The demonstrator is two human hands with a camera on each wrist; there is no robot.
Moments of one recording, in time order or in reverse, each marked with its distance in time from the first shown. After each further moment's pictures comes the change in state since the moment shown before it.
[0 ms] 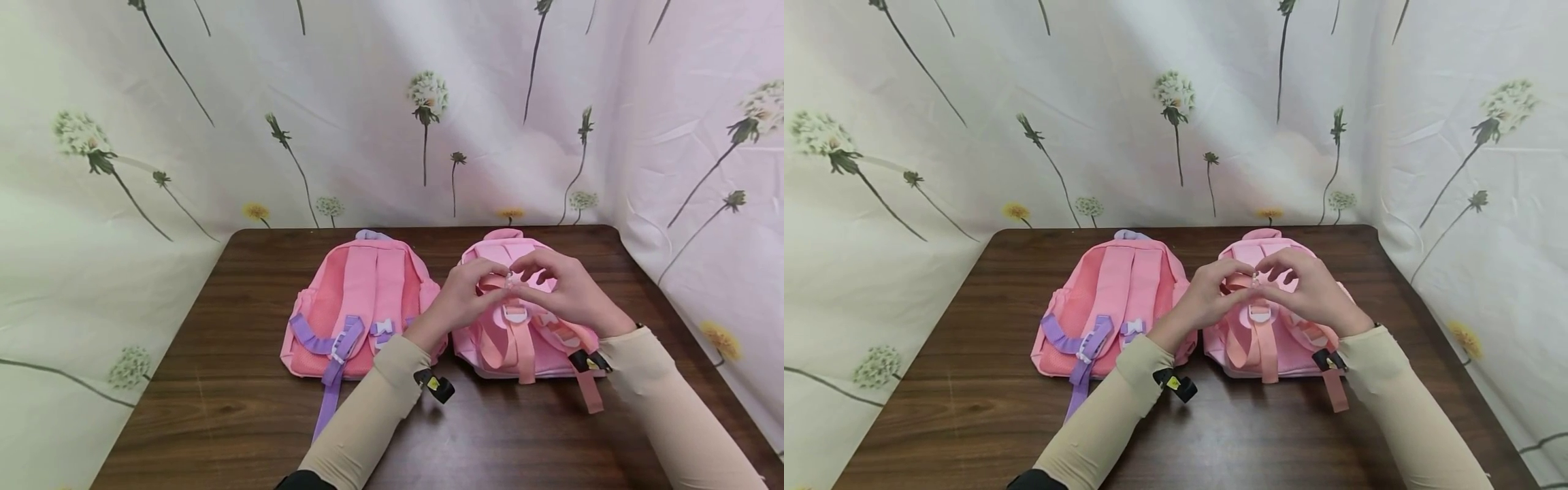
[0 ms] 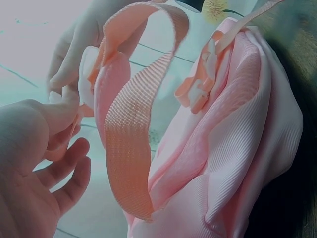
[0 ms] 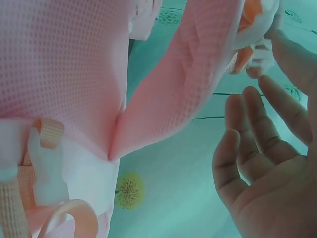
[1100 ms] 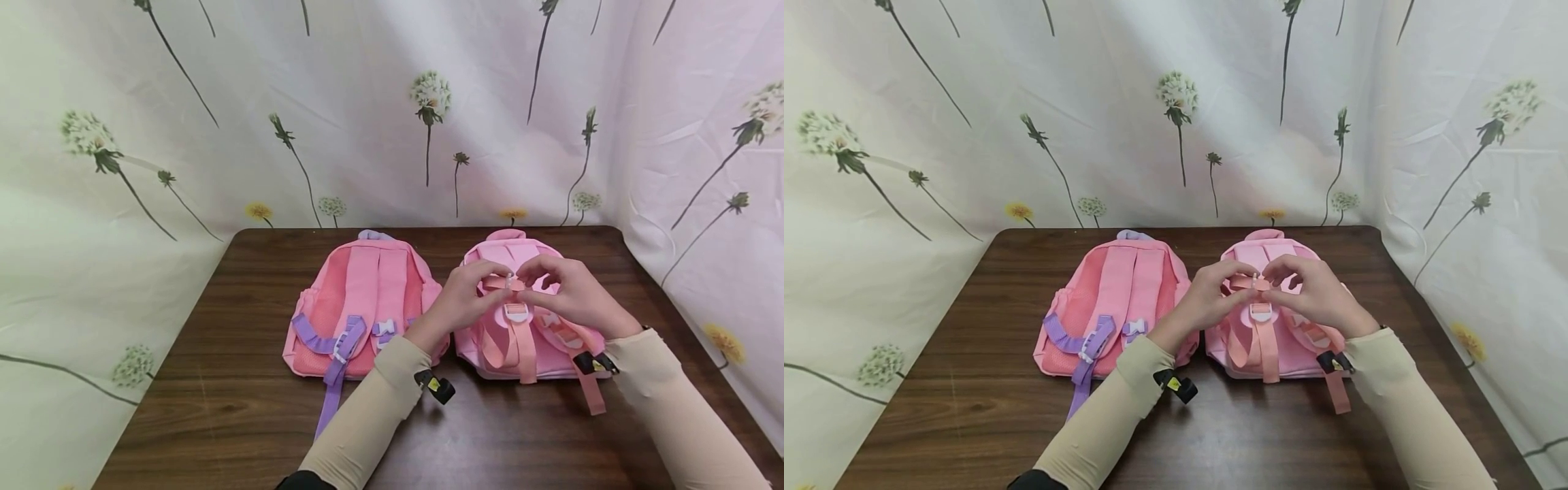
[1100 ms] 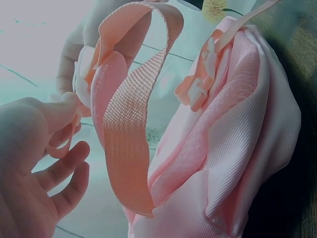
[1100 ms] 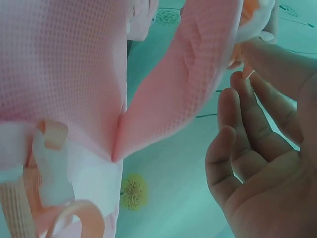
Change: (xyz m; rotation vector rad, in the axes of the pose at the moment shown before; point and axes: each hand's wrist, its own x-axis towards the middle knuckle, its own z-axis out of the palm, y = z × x) left_hand -0.002 -0.003 0.000 -0.008 0.008 0.008; right_hand -0.003 0.000 -0.004 0.013 -0.063 0.048
